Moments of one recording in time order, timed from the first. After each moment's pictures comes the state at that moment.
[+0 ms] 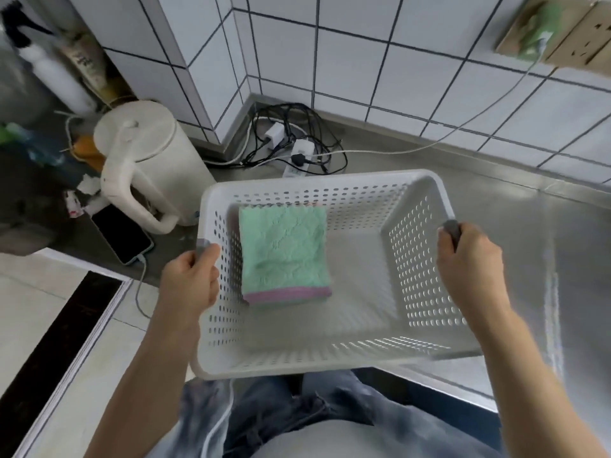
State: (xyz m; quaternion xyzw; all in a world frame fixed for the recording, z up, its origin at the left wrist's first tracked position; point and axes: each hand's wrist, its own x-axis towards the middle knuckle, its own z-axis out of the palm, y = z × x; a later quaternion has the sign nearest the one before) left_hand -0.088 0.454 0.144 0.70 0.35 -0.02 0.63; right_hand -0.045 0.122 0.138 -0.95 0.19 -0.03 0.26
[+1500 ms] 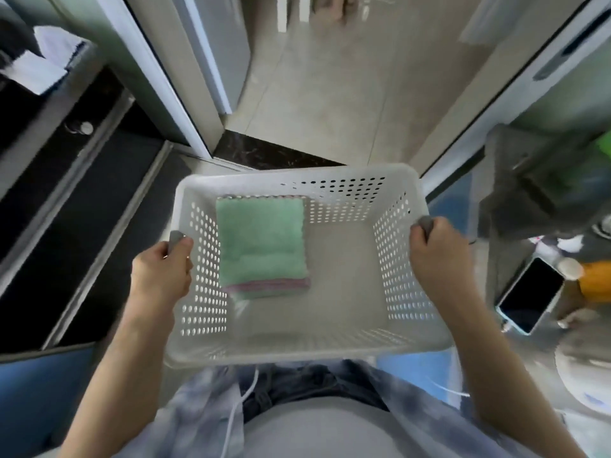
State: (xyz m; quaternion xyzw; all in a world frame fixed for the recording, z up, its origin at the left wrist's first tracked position) left_hand -0.537 0.703 0.115 0.21 0.81 0.38 0.40; right_hand -0.209 0.733 0.121 -0.80 -0.53 0.22 0.19
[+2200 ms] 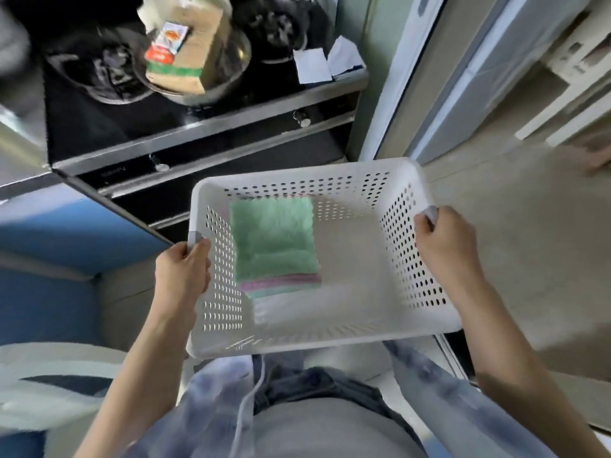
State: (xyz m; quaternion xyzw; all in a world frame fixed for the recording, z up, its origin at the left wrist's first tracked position) left_hand -0.651 0.713 0.106 -0.11 0.81 0.55 0.19; right_hand -0.477 0.993 0.113 -0.48 -0.83 0.25 0.10
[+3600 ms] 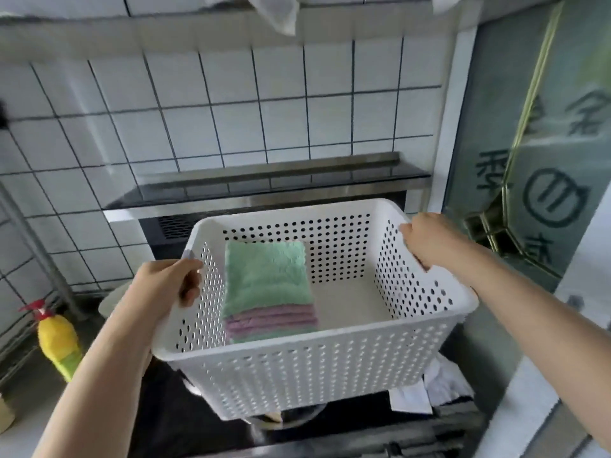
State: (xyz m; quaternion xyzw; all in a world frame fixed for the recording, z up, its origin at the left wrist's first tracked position) left_hand -1.068 0.833 0.372 0.00 0.78 0.63 -0.02; right_hand -1.003 1.193 0.389 -0.24 -0.95 0.14 0.13
